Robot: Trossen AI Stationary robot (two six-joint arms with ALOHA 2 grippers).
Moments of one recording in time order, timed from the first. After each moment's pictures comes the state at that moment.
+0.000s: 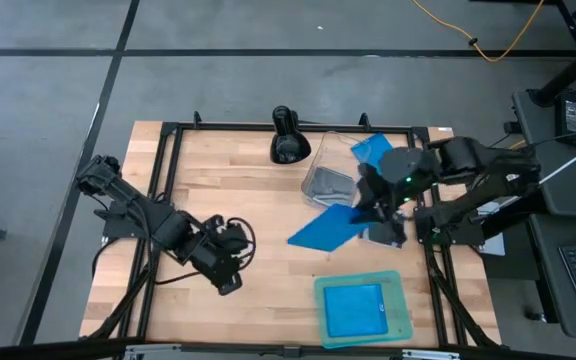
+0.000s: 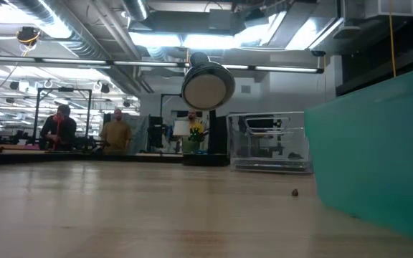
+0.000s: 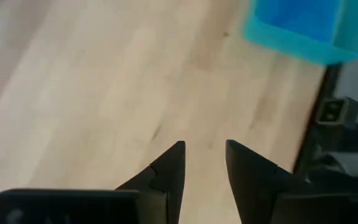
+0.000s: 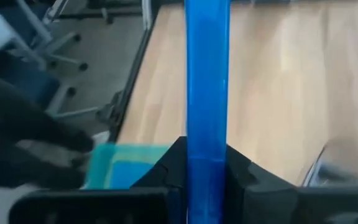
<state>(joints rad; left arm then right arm) -0.57 1.53 1.54 -1.16 -0.32 -0.96 0.18 1.36 1.74 -1.13 -0.19 0.14</state>
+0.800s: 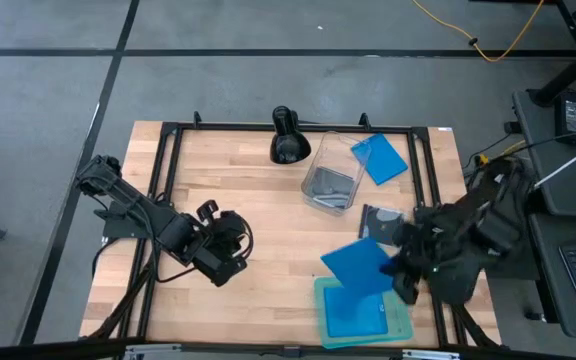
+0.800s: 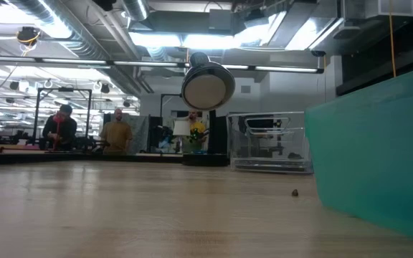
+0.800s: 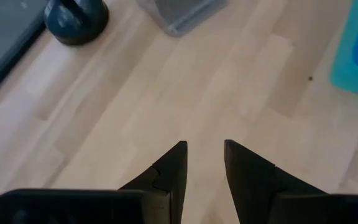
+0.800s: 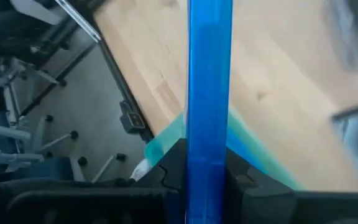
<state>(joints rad) -0.57 1.53 1.48 -1.25 -0.63 -1.02 0.85 1.47 1.79 -1.37 0.44 1.43</state>
